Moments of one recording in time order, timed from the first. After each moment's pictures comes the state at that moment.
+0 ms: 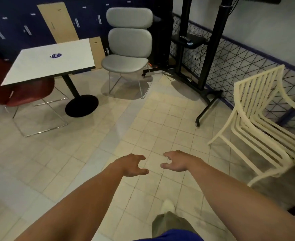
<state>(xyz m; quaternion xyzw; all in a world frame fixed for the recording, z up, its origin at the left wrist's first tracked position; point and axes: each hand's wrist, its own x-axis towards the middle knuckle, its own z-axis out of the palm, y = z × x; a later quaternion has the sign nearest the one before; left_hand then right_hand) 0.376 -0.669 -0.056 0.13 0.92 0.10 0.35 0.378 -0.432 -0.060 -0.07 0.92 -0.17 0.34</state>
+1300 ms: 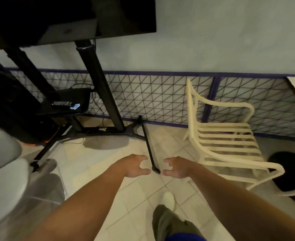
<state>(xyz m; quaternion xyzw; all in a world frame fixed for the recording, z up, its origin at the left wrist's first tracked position) -0.352 -0.242 -0.044 0.54 0.76 -0.07 0.37 -0.150 -0.133 -0.051 0.34 0.86 -0.32 0.22</state>
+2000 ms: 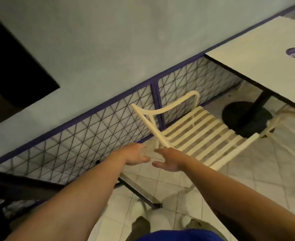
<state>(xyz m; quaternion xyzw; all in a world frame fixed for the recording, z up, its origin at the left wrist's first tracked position) -0.425 0.188 -0.034 0.78 0.52 -0.23 0.27 -0.245 0.125 -0.067 0.62 0.70 -0.36 0.03</state>
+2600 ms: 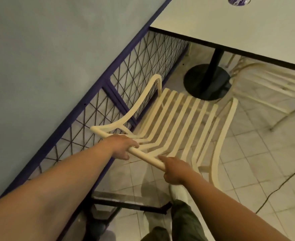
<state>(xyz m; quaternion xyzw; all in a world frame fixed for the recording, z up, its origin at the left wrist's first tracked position) -0.355 0.410 -0.119 0.88 0.17 -0.42 0.11 -0.236 0.193 -0.163 0.76 0.47 -0.45 -0.03</state>
